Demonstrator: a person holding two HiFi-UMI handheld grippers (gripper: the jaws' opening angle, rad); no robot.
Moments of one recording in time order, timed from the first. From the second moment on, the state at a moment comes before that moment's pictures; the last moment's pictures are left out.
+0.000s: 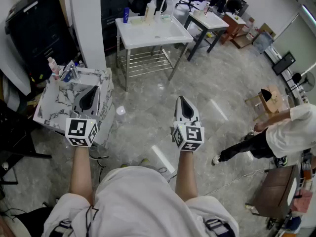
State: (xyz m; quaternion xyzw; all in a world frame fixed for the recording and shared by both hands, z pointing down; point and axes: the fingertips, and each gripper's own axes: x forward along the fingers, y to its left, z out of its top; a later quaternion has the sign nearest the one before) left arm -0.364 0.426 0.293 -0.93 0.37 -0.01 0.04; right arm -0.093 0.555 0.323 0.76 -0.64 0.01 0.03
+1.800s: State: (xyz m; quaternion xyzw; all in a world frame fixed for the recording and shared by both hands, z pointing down) left arm -0.282 0.350 0.322 -0.93 0.36 -0.04 0.04; right arm -0.028 0.467 0.356 0.75 -0.66 0.04 0.00
